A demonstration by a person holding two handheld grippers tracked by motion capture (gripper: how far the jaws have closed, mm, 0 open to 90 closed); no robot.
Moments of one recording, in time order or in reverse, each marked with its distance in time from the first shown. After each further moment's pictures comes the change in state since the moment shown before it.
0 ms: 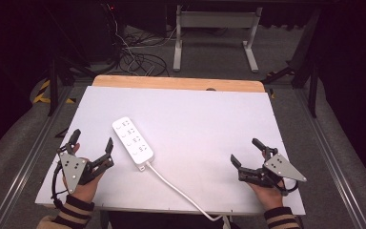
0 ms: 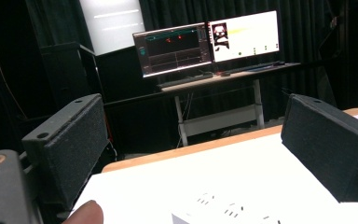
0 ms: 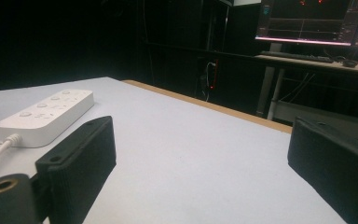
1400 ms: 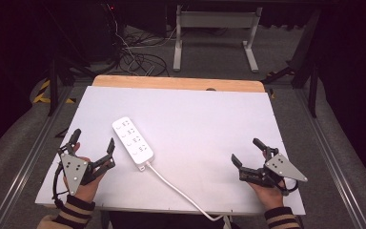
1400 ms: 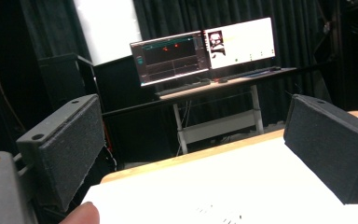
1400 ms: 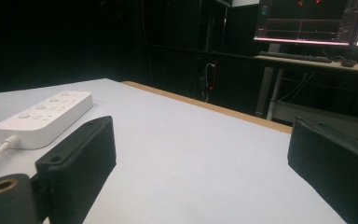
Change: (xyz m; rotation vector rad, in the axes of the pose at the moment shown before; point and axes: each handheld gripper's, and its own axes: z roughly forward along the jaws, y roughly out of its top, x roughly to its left) left arm -0.002 0.002 0.000 -0.028 -0.006 0.012; right arm -0.002 -0.001 -0.001 -0.004 -0.004 0.007
